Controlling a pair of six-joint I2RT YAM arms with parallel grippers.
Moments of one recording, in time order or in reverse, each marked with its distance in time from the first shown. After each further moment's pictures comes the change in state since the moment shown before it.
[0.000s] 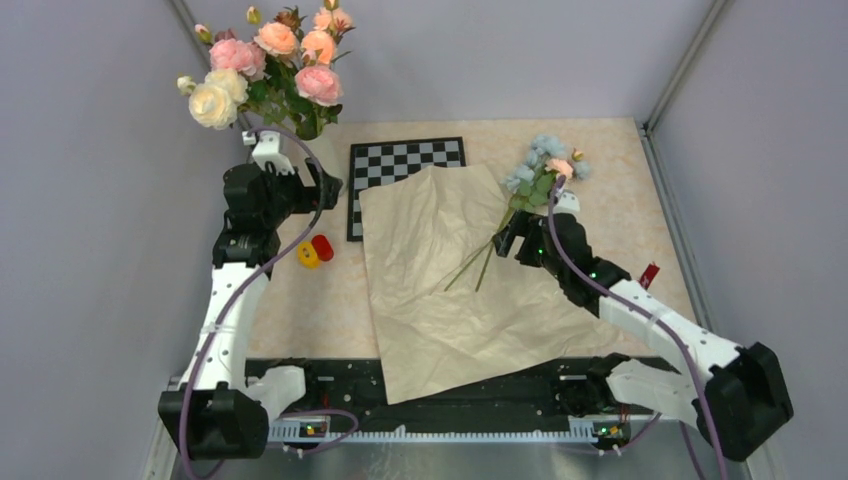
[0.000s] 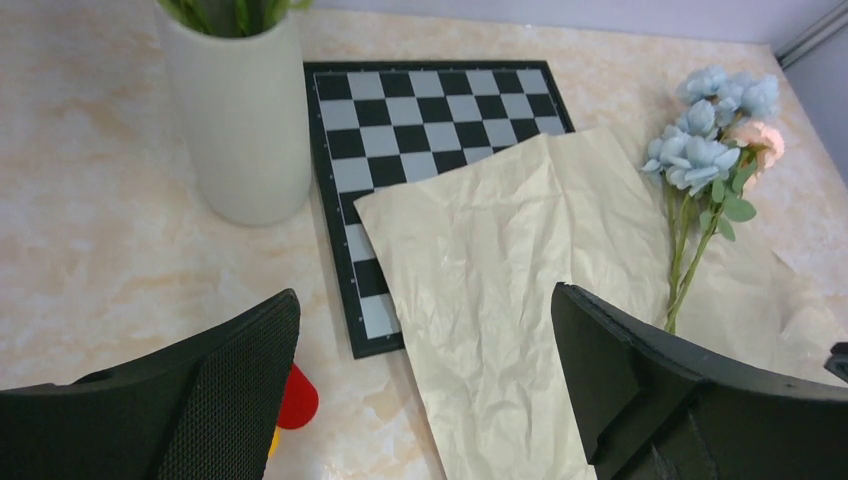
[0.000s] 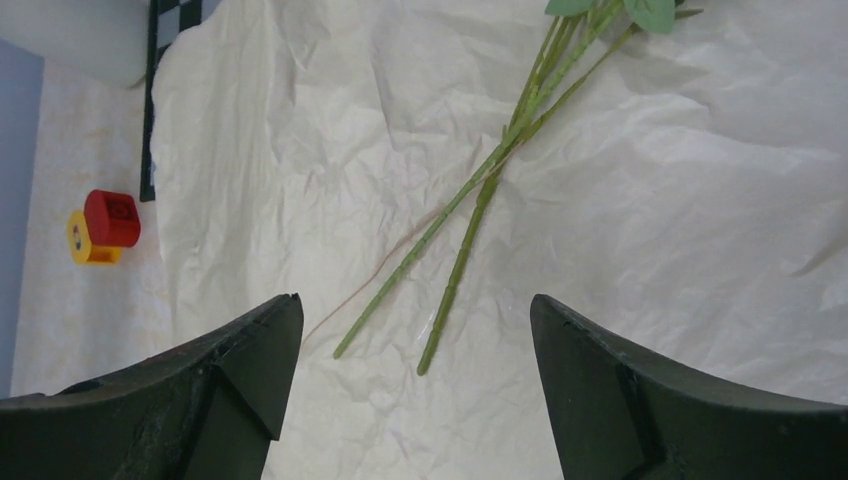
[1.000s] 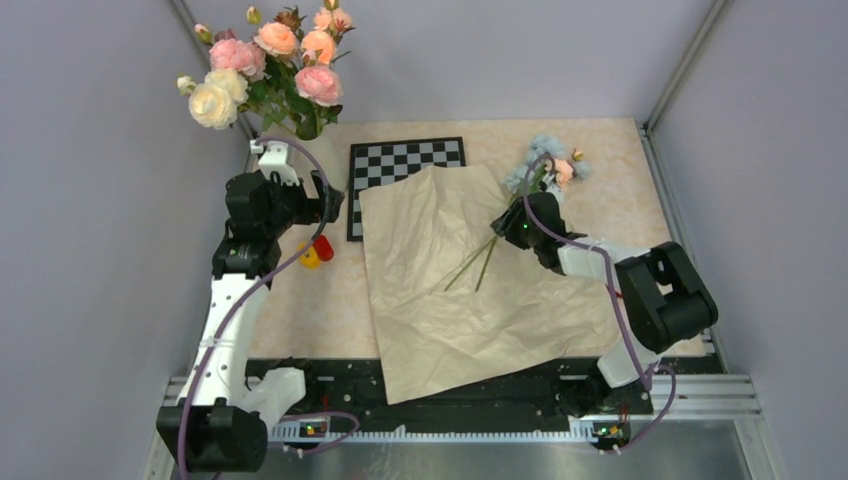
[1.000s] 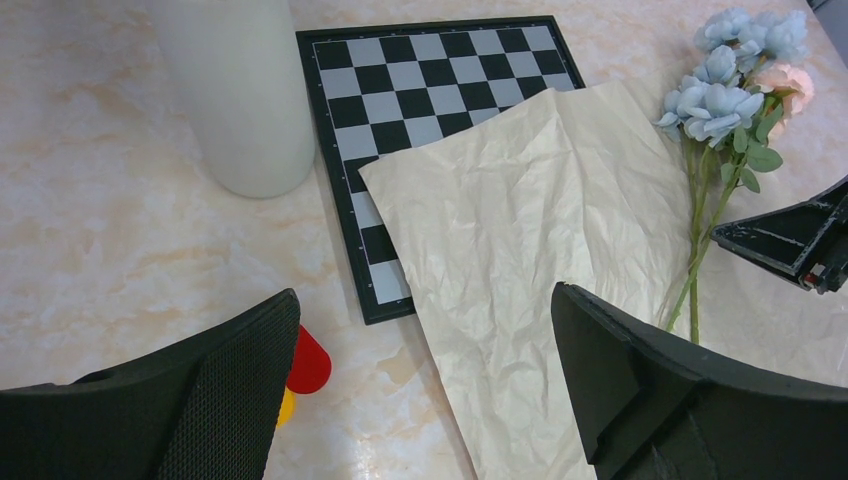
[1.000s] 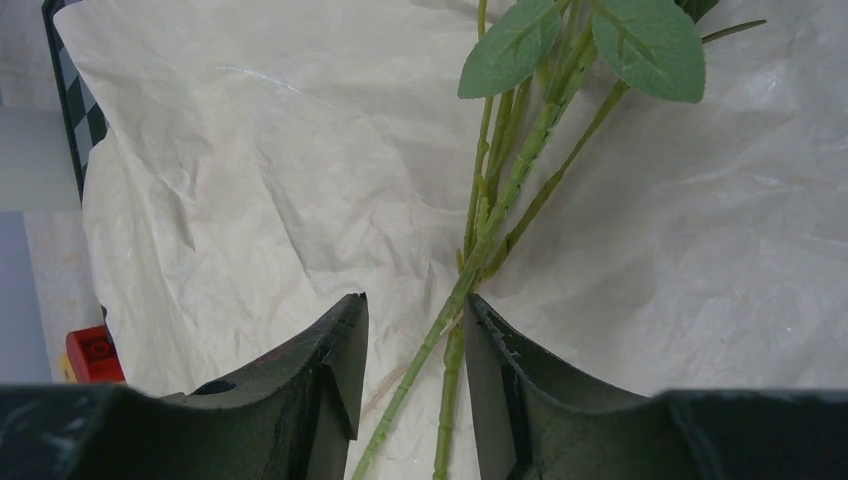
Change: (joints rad) left arm -0.024 -0.074 -0.053 -0.087 -0.011 0.076; right arm -0.164 0.614 0.112 0.376 -0.138 0.192
